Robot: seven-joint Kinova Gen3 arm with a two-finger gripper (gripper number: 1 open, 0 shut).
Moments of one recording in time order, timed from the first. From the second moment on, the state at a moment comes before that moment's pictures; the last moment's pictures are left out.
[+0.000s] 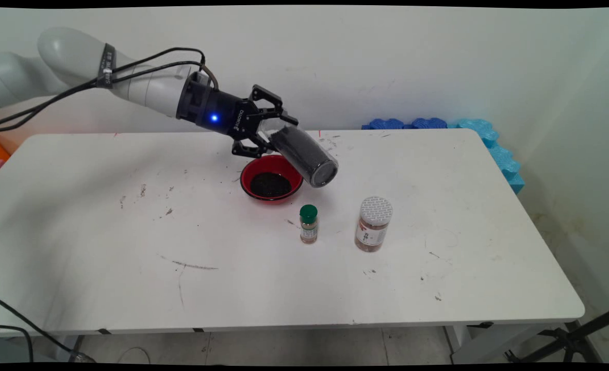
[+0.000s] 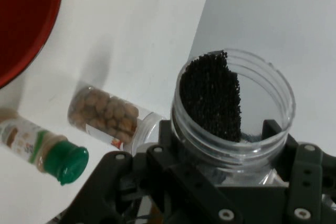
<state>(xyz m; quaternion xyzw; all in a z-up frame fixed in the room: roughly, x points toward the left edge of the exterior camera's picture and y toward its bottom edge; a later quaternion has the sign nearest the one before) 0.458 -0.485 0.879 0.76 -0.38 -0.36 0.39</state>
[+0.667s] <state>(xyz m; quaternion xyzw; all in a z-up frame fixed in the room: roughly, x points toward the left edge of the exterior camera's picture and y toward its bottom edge) 0.454 -0.493 0.902 0.70 -0.48 -0.30 0.43</state>
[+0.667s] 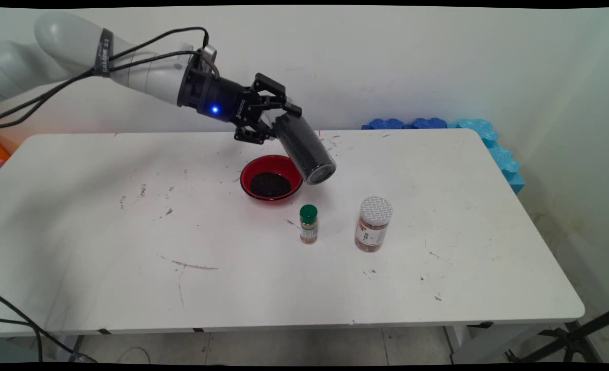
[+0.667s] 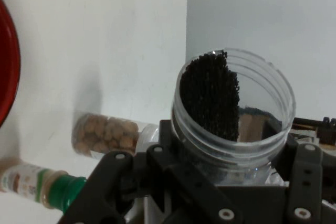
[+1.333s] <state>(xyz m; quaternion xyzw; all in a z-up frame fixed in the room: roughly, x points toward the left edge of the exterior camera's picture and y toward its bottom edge) 0.455 -0.497 0.933 0.60 -0.60 -0.22 0.49</state>
